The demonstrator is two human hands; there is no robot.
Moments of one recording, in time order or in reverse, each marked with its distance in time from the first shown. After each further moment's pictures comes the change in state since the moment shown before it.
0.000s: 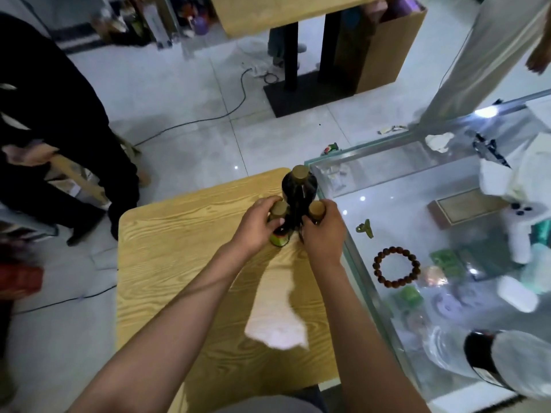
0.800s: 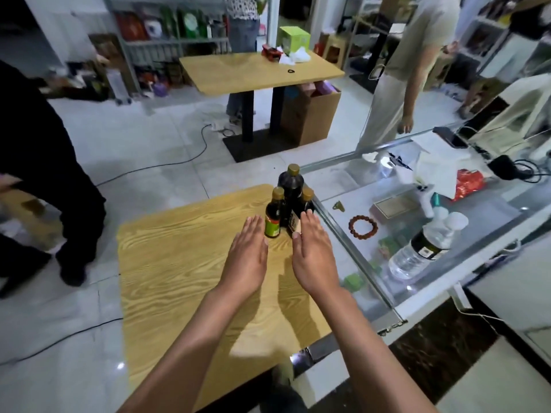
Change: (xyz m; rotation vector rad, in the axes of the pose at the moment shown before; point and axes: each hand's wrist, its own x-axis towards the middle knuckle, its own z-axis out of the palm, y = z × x) left_hand -0.224 -0.016 -0.064 0.184 0.056 0.313; right_hand -0.226 -0.062 -0.045 -0.447 -0.059 -0.351
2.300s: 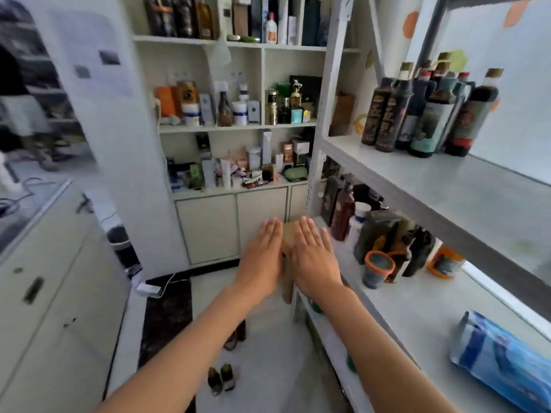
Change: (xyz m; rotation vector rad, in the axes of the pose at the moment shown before) left_hand -0.495 0.747 0.434 0.094 -0.618 1.361; right_hand -0.739 0.409 -0.514 -0.583 0.490 1.143
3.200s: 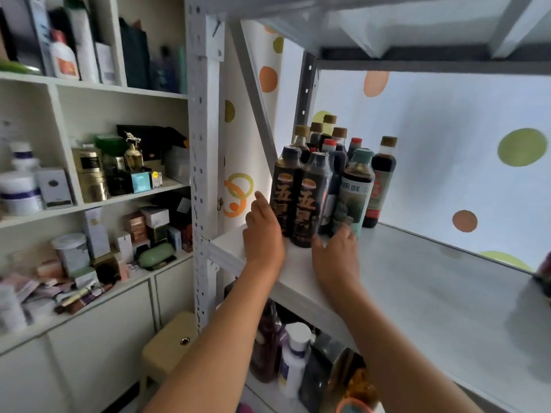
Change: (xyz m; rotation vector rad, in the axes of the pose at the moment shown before) left_hand 0.475 0.127 0.057 -0.345 0.218 0.324; right_hand 0.289 0.239 -0.075 0.309 0.685 0.921
